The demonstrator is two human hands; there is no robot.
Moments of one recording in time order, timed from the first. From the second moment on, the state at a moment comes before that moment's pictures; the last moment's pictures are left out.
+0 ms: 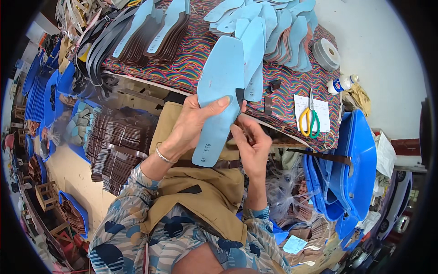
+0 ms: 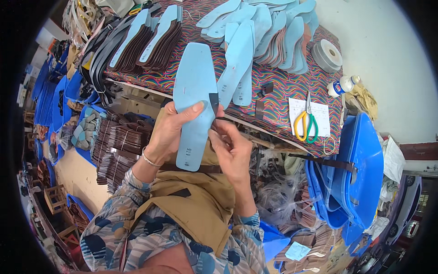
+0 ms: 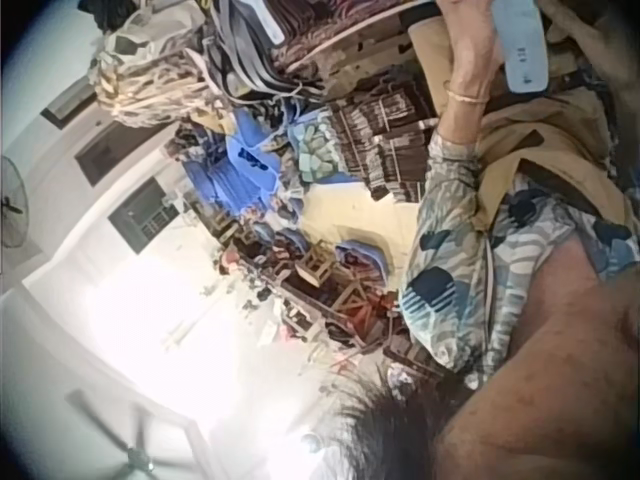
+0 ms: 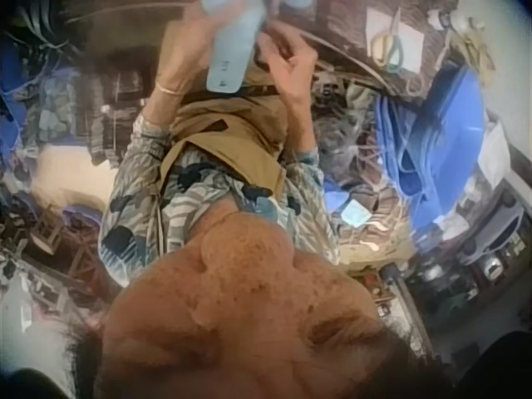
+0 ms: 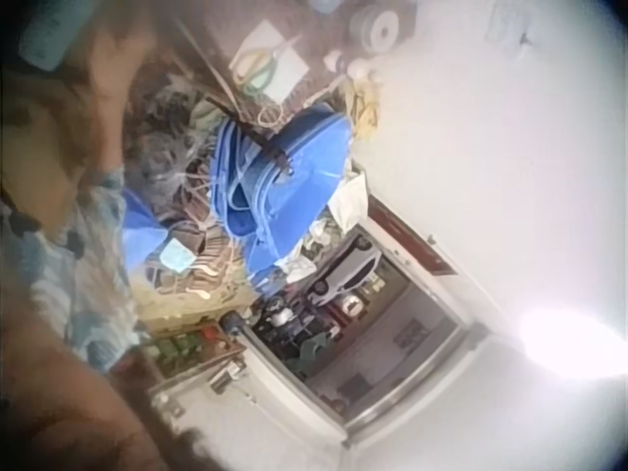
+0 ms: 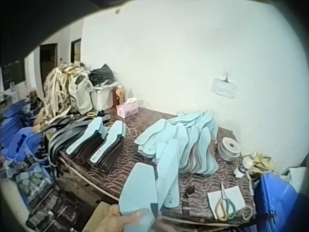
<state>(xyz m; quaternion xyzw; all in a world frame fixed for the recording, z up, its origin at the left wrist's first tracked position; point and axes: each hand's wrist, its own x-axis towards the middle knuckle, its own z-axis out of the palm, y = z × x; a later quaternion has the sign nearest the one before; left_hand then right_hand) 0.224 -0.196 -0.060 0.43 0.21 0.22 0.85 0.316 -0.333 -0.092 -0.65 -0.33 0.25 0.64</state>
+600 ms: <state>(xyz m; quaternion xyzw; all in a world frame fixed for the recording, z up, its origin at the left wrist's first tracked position) 0.218 -0.182 -0.064 0.44 0.19 0.26 0.84 0.334 -0.342 -0.110 -0.72 -0.52 -0.06 0.46</state>
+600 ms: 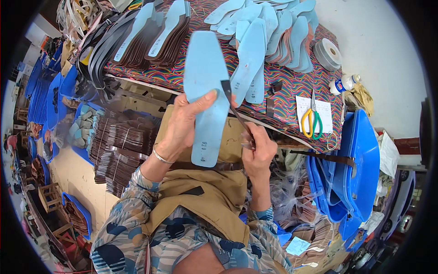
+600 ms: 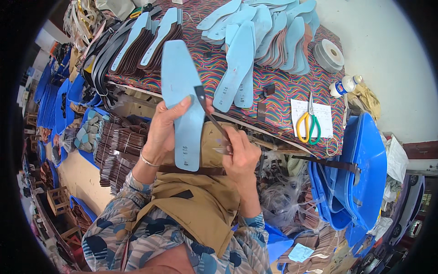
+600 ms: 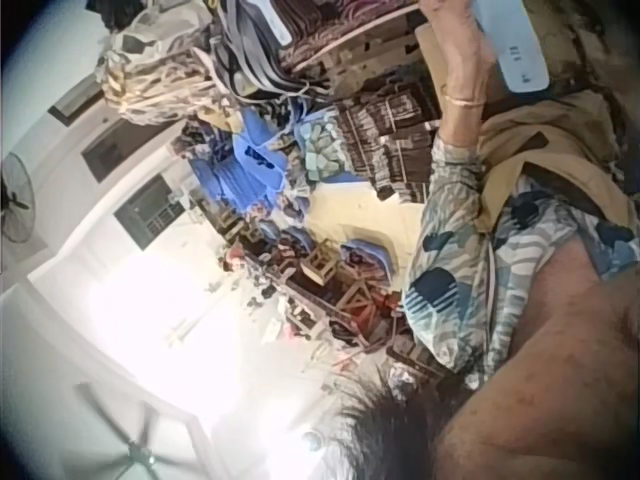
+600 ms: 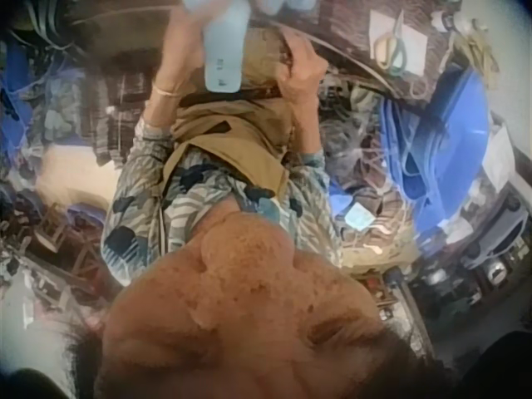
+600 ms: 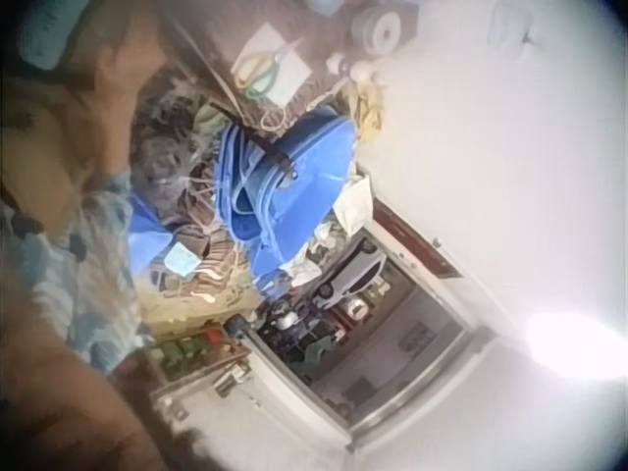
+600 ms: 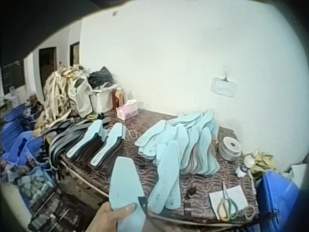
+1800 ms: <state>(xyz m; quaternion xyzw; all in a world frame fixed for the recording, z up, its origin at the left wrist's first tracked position) 0.122 -0.086 -0.103 0.48 0.33 0.22 0.78 0.453 -0.583 0.000 -0.85 -0.22 -0.31 0.36</state>
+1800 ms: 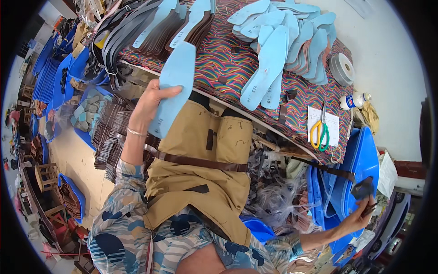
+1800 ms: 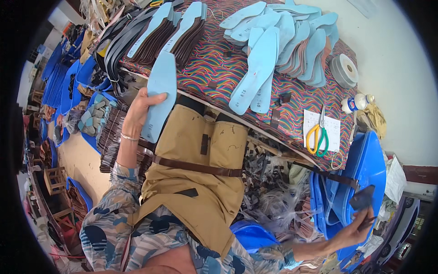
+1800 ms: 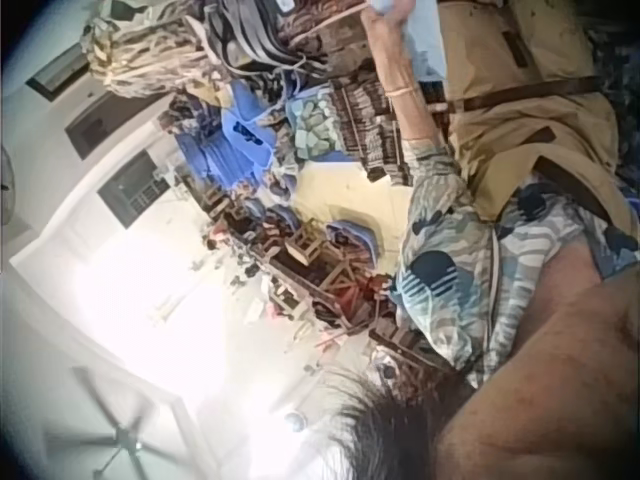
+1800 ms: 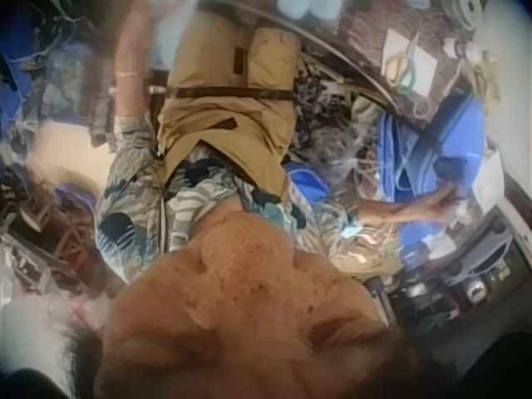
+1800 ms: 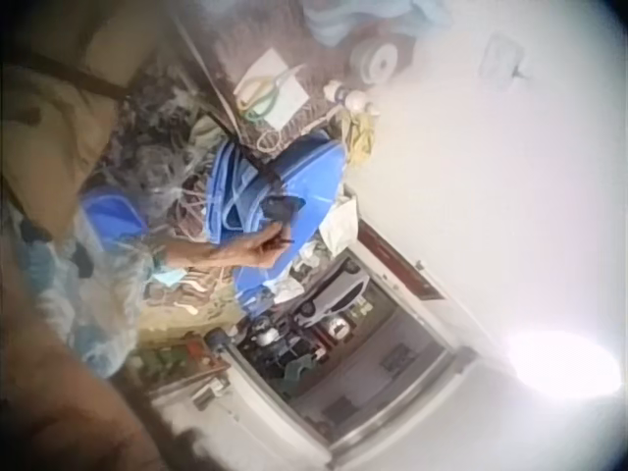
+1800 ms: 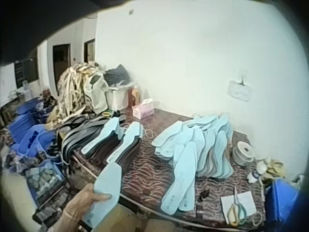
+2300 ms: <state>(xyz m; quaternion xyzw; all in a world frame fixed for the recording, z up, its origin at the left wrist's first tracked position) 0.210 -0.189 -0.081 0.38 0.11 0.12 0.91 0.384 -0.383 -0.005 -0.75 -0.48 0.25 0.38</state>
